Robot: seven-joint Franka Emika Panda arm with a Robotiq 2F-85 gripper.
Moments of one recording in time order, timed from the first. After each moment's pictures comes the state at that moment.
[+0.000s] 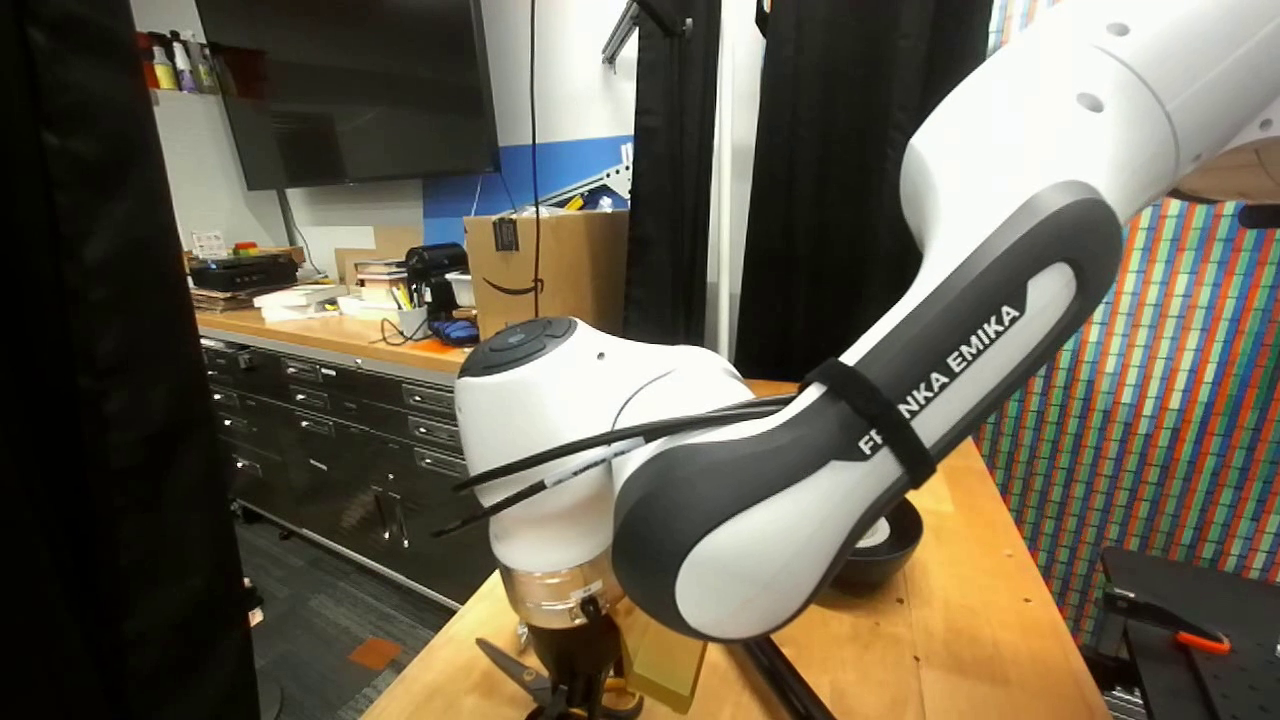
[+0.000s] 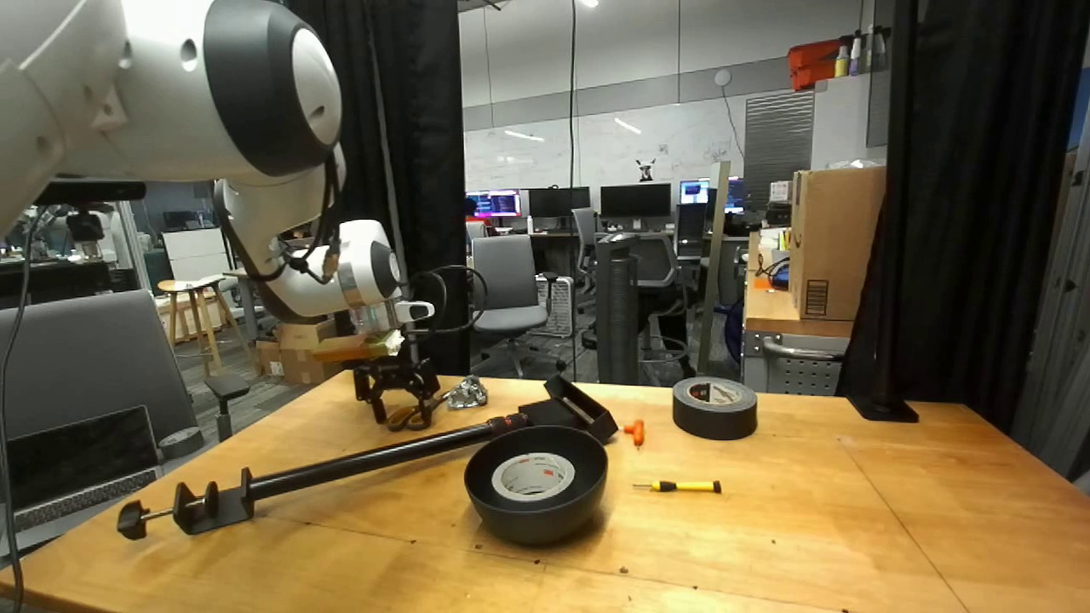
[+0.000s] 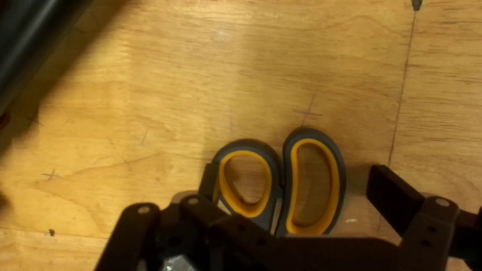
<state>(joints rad) 0.53 0.82 0.06 -1.43 -0.23 2.17 0.47</state>
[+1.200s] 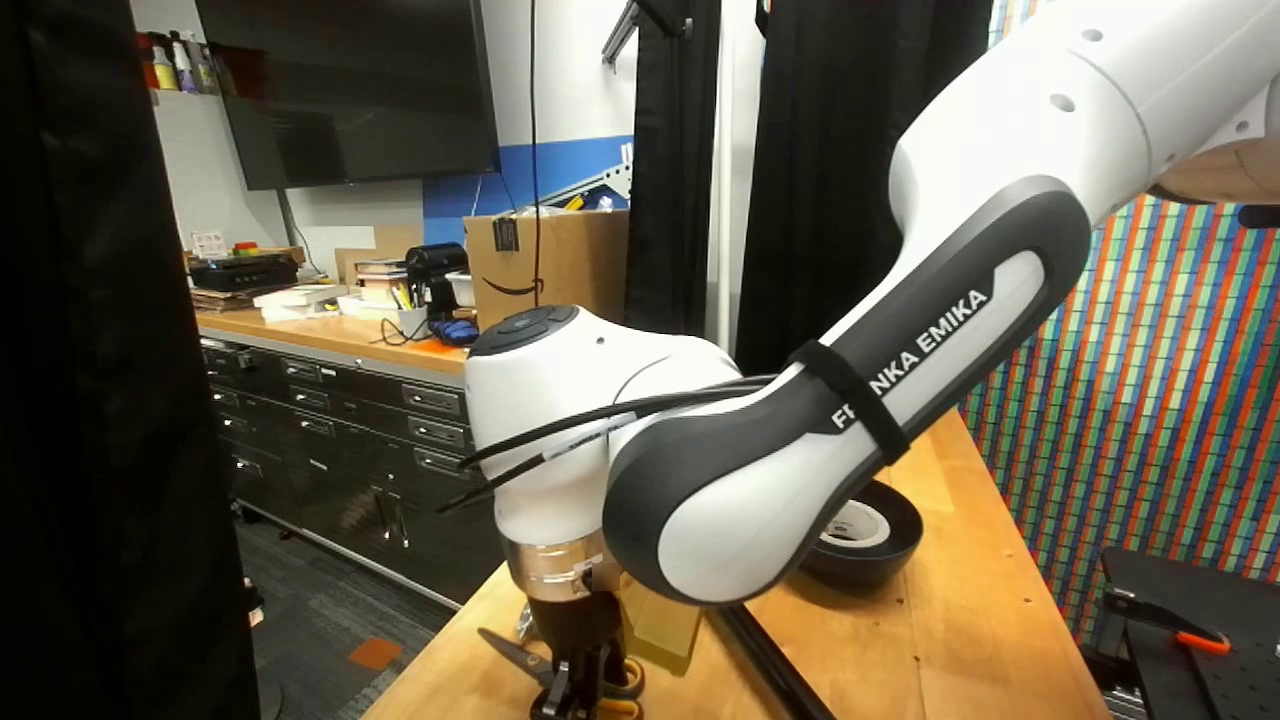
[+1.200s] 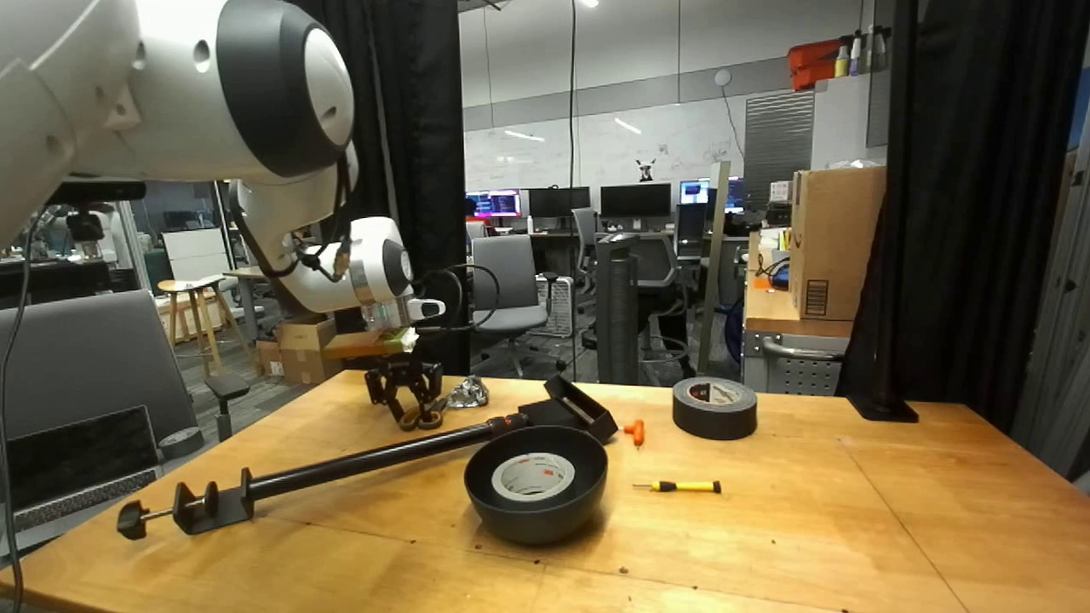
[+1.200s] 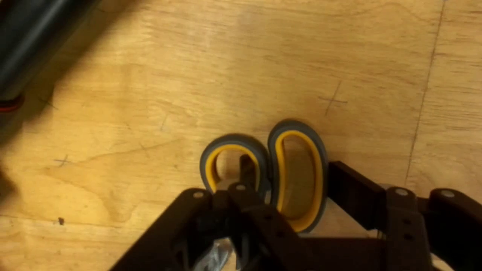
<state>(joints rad) 0.50 0.82 0.07 -1.42 -0.21 2.17 0.40</state>
